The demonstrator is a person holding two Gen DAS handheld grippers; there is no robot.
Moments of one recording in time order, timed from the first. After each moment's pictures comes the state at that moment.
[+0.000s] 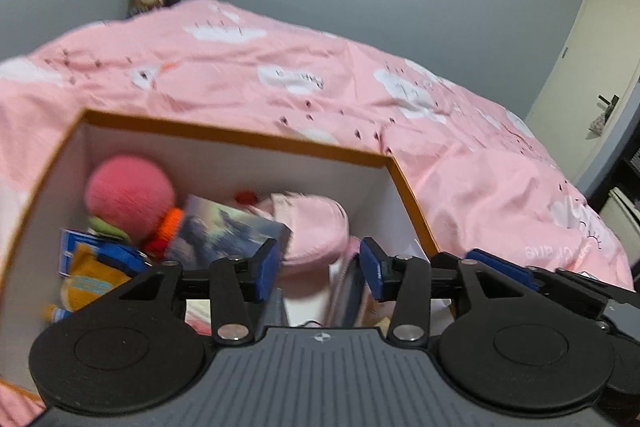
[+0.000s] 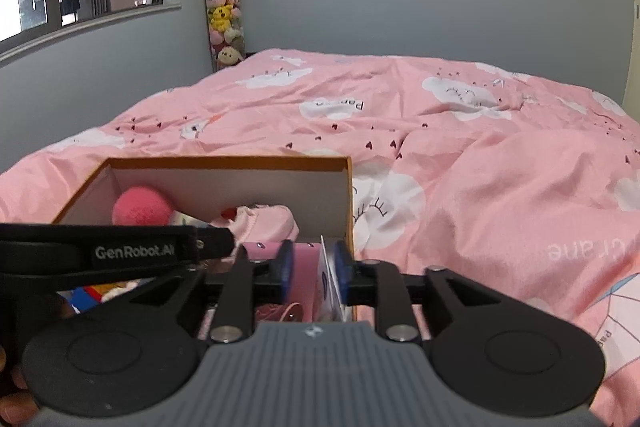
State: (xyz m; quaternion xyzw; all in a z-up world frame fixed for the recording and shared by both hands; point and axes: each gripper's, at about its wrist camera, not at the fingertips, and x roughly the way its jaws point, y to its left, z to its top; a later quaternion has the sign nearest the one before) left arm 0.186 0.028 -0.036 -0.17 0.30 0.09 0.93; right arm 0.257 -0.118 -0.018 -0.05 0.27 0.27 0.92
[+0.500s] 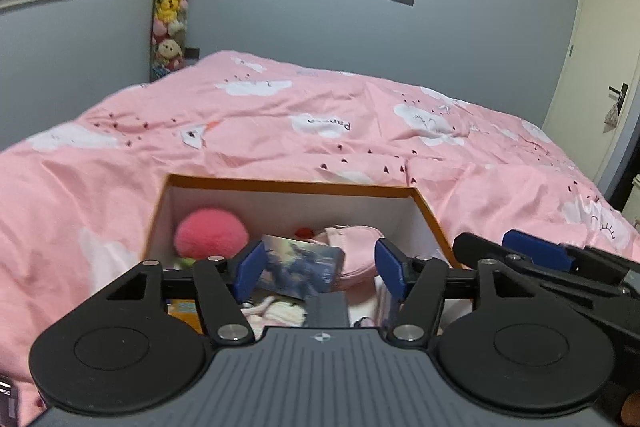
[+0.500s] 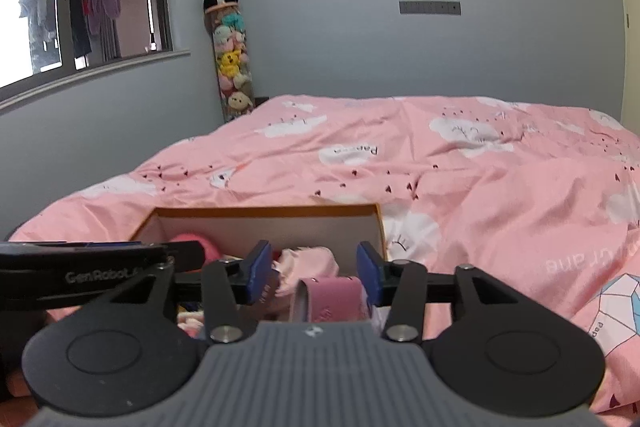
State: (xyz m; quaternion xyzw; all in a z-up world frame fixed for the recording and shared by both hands) left arm 0.127 0.037 0.007 -0.11 0.27 0.12 0.95; right arm 0.207 -0.115 0.017 -0.01 0.21 0.28 0.94
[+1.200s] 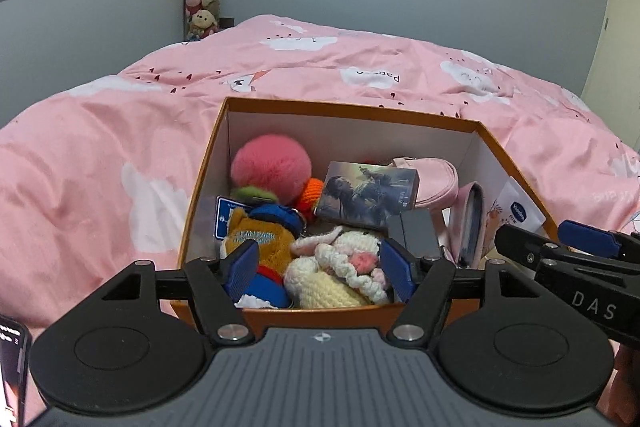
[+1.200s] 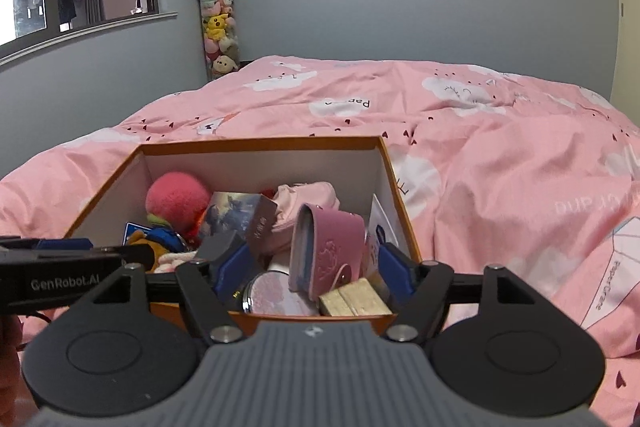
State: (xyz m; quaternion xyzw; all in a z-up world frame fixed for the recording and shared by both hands) left arm 0.109 0.058 -0.054 -0.11 0.31 0.17 0.93; right arm 0.199 -0.099 -0.033 -0.04 0.26 0.25 0.93
